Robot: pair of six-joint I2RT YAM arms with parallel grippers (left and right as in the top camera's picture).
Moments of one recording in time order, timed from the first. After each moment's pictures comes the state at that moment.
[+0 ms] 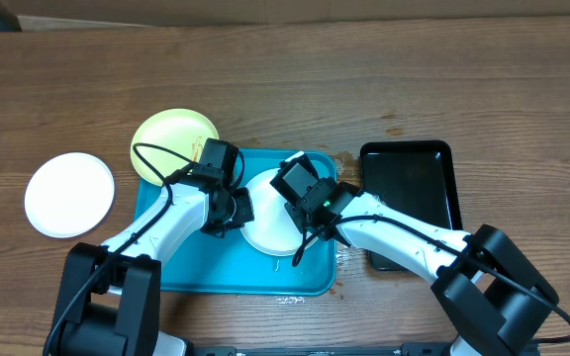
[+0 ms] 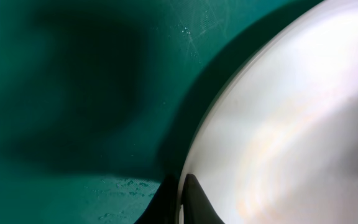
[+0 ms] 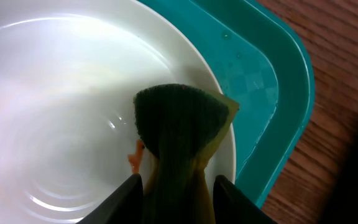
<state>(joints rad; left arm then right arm) -0.26 1.65 0.87 -0.62 0.13 -0.48 0.82 1.81 1.10 -0.49 0.26 0.25</state>
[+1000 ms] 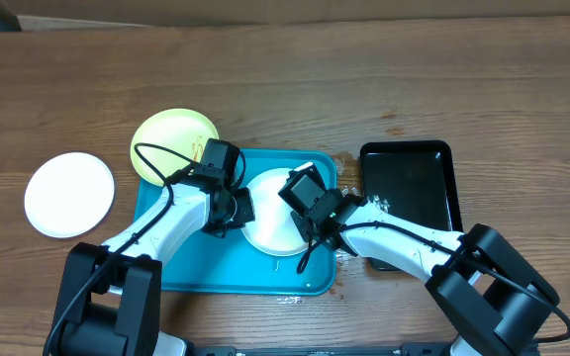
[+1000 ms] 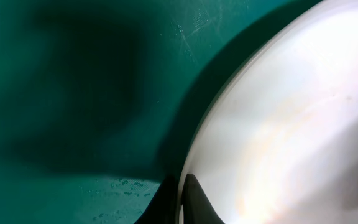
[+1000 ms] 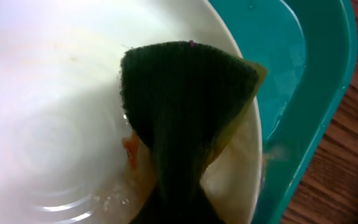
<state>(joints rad) -0.27 1.65 0.87 -0.62 0.13 -0.48 0.82 1.81 0.98 -0.37 0.23 0.32</state>
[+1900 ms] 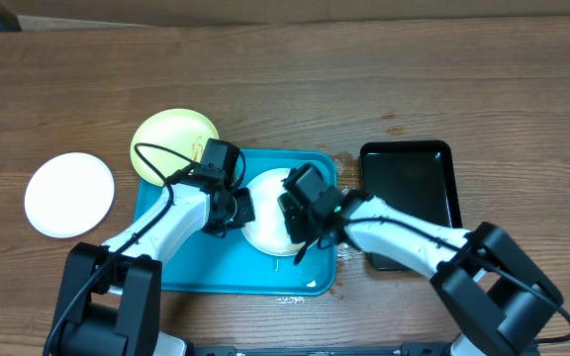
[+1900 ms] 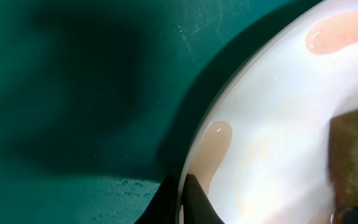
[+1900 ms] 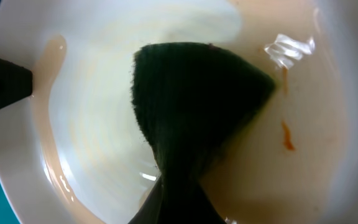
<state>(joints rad) -0.27 1.65 0.87 -0.62 0.13 -0.48 0.77 1.80 1.00 -0.37 -0.14 0.48</state>
